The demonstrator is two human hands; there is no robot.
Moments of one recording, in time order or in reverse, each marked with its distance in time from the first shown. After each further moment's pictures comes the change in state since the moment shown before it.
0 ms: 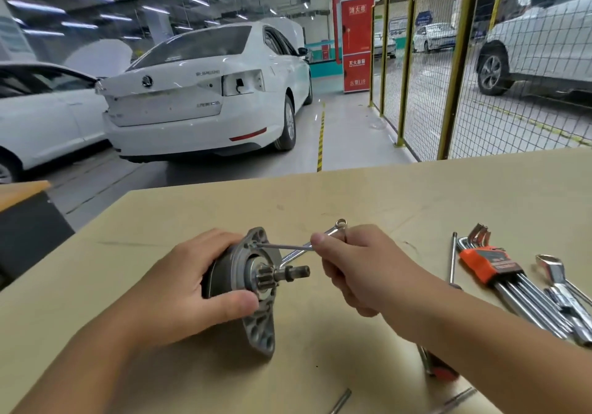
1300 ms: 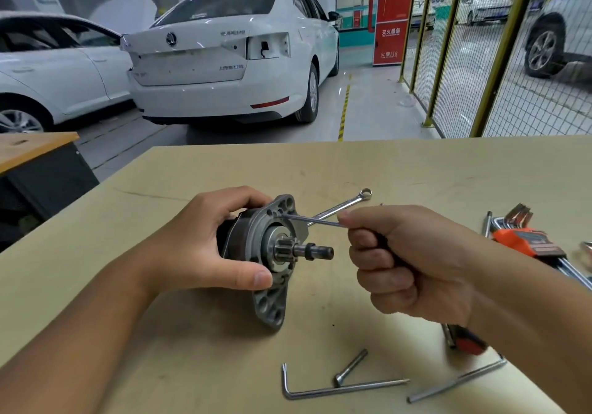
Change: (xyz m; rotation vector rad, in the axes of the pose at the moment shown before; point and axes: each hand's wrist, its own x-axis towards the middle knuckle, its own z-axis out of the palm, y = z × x) left_hand -0.002 -0.003 0.000 -0.262 -0.044 0.115; right_hand -0.012 -0.005 -0.009 0.323 -0.368 0.258
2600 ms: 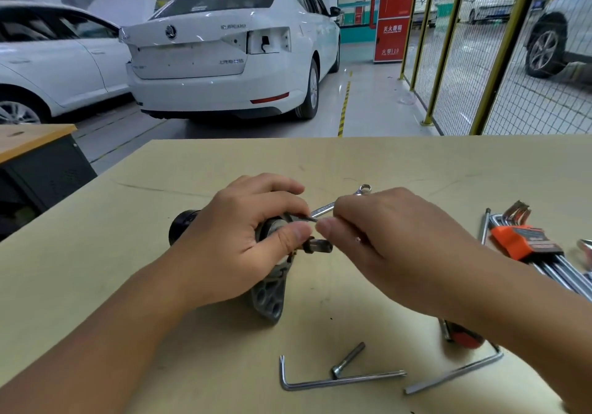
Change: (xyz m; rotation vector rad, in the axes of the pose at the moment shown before) left_hand 0.007 0.026 0.041 0.339 0.237 0.100; right_hand -0.010 0.000 0.010 -1.458 0.372 -0.651
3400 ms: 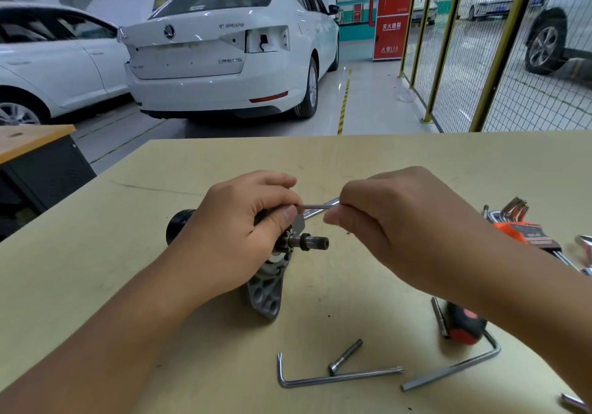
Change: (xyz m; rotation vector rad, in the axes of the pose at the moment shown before) left_hand 0.006 0.014 0.002 -0.022 0.078 -0.168; right_hand 0.002 0.014 -0.009 -0.022 0.163 -0.145
